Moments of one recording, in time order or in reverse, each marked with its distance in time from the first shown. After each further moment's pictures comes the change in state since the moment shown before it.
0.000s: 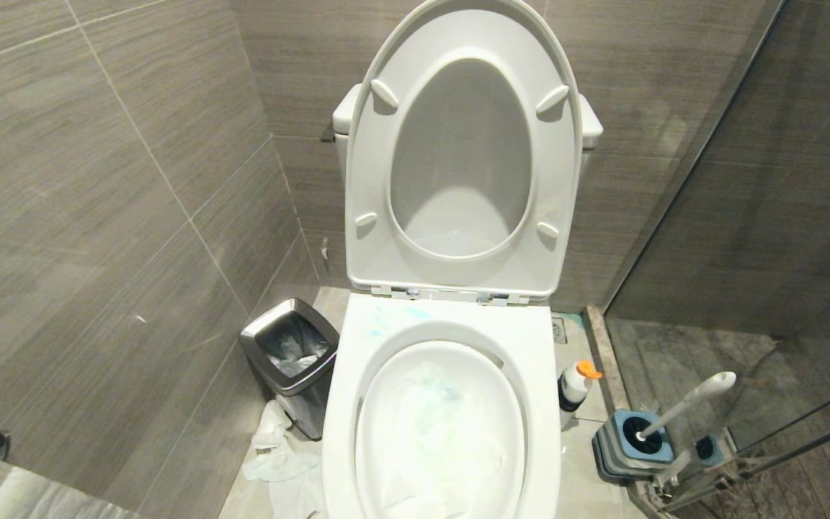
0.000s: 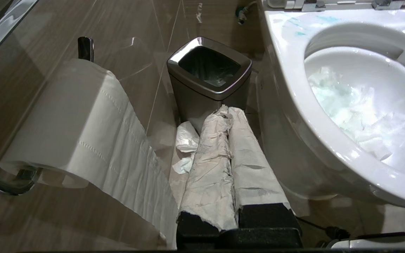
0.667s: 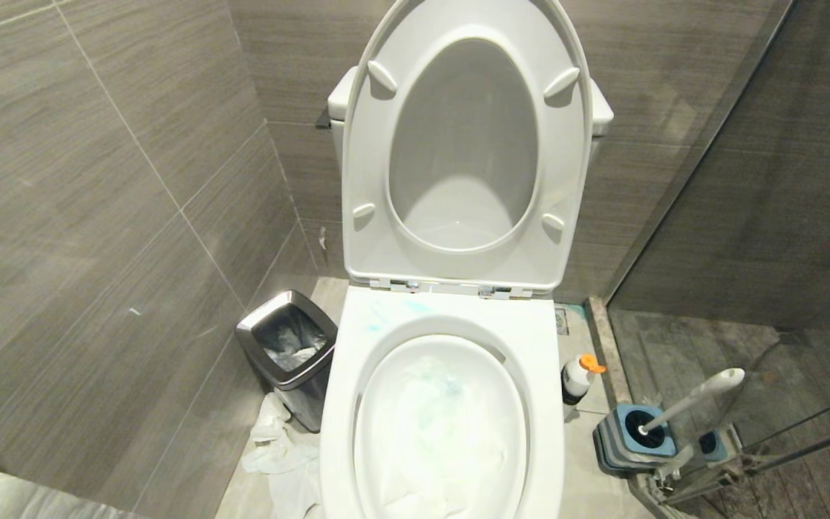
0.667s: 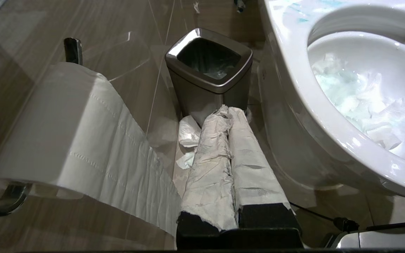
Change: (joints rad) left arm 0.000 0.000 -0.001 0.002 -0.011 0.037; right arm 0.000 0.000 0.000 -0.001 0.000 0.000
